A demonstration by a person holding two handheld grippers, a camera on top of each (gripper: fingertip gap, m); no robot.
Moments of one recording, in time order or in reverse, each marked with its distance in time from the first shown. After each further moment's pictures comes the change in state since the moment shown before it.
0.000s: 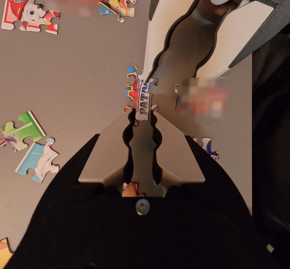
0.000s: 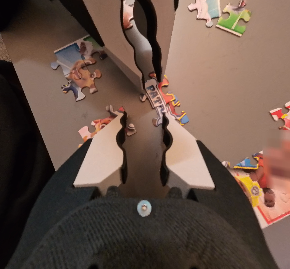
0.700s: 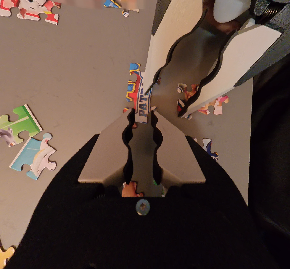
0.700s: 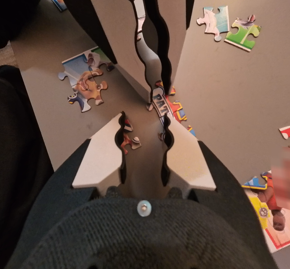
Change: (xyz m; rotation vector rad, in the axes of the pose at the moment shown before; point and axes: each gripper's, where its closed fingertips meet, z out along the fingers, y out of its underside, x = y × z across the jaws) left arm -0.002 0.003 0.001 -0.013 0.006 -0.048; right arm -0.007 -0.014 0.011 0.020 -0.027 -0.021
